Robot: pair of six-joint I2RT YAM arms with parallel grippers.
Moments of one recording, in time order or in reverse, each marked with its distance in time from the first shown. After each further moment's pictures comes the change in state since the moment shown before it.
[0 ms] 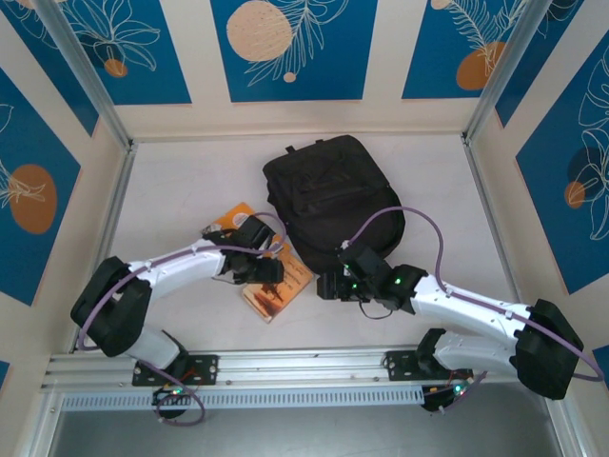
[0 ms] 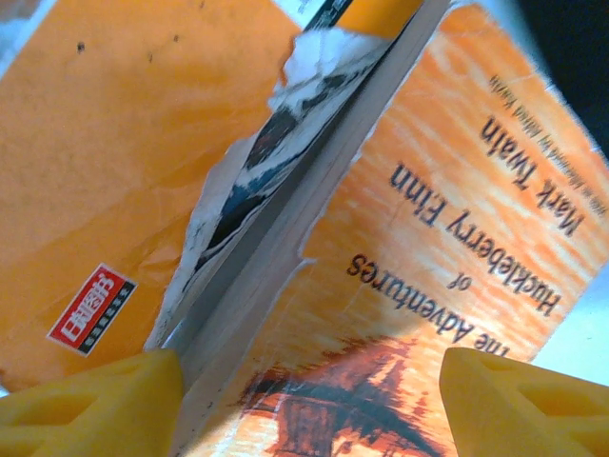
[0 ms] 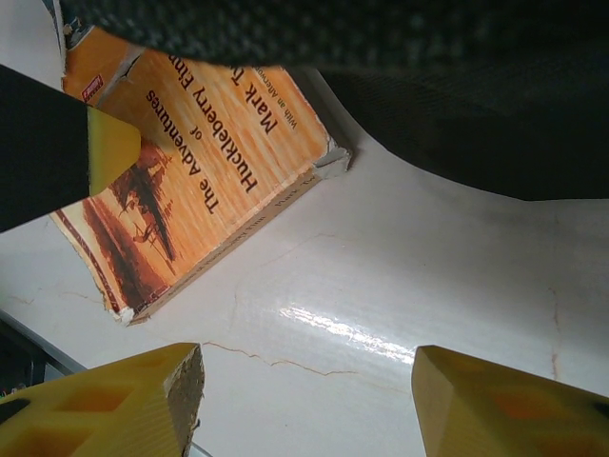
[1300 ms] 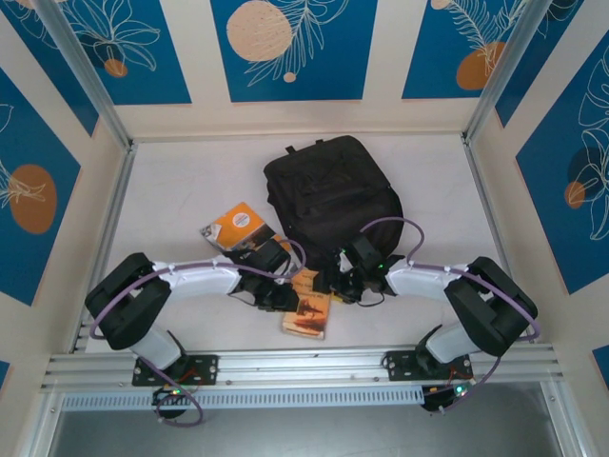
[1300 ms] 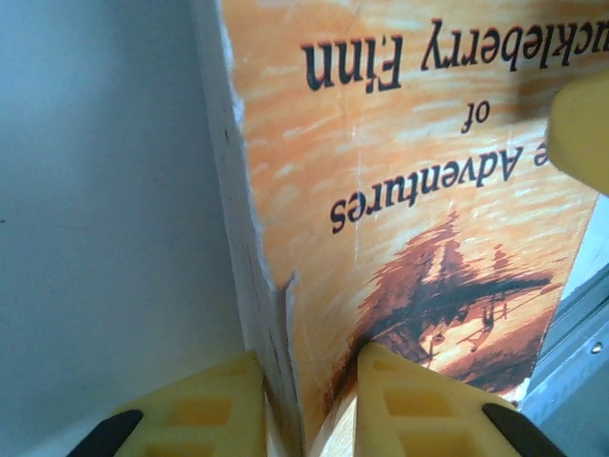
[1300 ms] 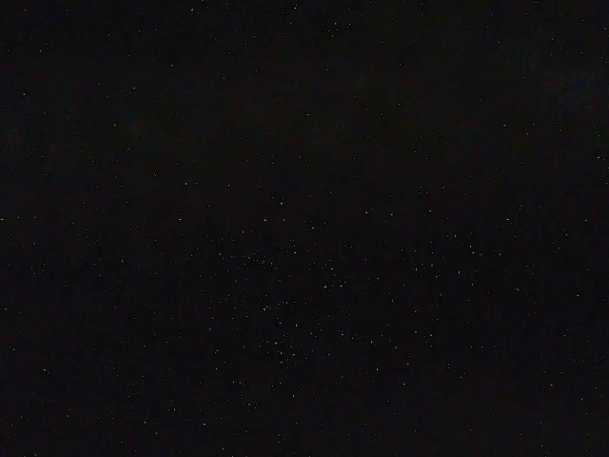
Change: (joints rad) left arm -0.173 0.073 -0.091 0.188 0.318 -0.102; right arm -0.197 0.374 -0.053 0.315 -0.417 0.127
